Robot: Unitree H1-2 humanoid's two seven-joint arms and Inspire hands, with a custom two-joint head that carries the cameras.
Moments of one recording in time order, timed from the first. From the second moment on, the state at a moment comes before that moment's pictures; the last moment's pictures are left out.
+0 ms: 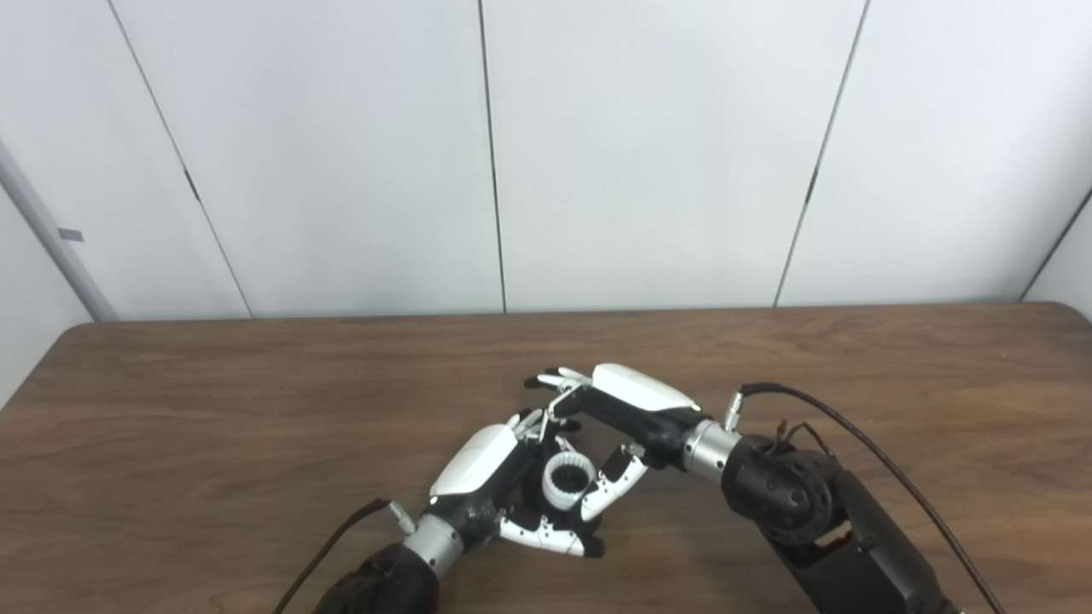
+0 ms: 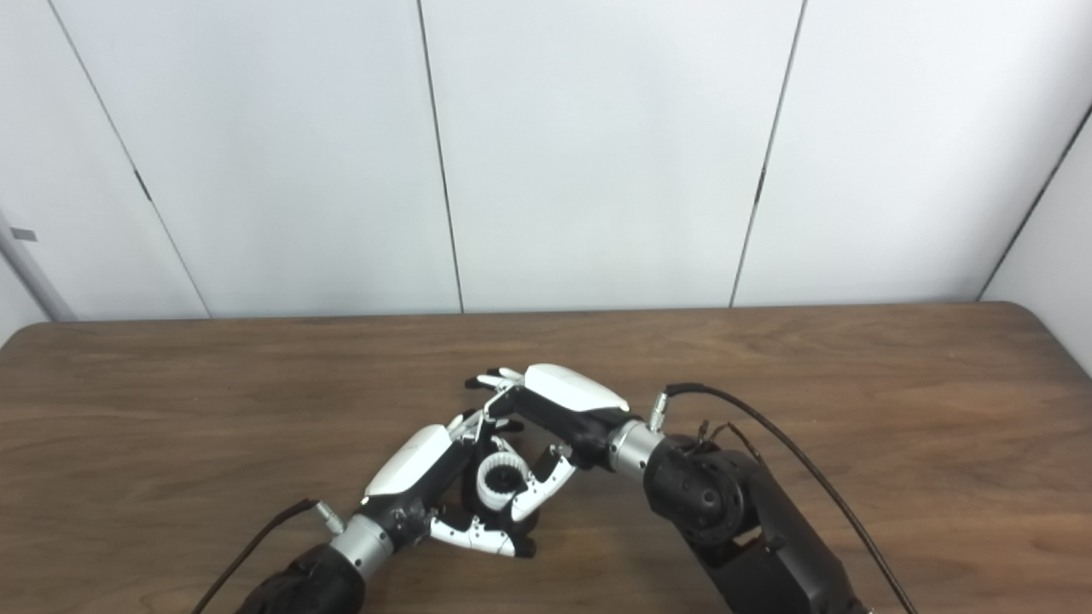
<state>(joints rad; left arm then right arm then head) -0.29 0.19 -0.38 0.17 0.54 -0.12 -0.13 -0.52 -0.26 0.41 0.01 -0.54 0.06 0.48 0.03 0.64</state>
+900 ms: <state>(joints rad) -0.29 0.18 -0.38 0.17 0.55 -0.11 -0.13 -0.53 -0.26 0.41 -0.02 -0.54 0.11 0.52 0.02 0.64</state>
